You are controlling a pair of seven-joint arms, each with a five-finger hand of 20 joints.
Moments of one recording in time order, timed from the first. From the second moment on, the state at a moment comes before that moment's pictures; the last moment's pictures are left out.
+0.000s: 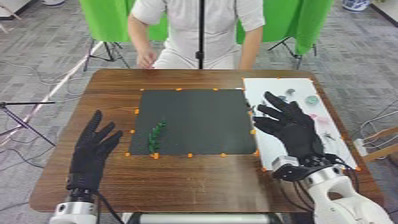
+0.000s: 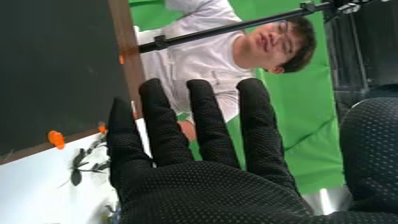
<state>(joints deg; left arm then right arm) 131.4 -67.7 -92.0 -122.6 51.7 9.5 18.8 -119.6 -66.2 91.8 -124.8 -56.7 -0.9 2.2</state>
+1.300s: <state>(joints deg) 126.5 -59.2 -94.2 -119.2 49.9 11.0 18.1 -128.4 -37.9 96.4 -120.4 -127.0 9.2 50.5</state>
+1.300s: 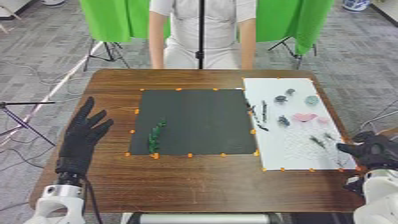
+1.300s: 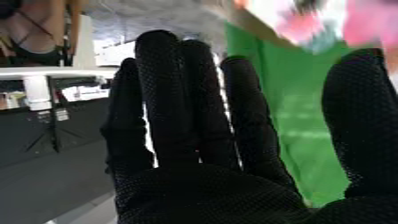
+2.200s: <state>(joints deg) 126.7 -58.8 -94.7 -119.3 49.9 11.0 17.5 -122.2 -34.6 86.9 -115.0 -133.9 6.9 50.3</state>
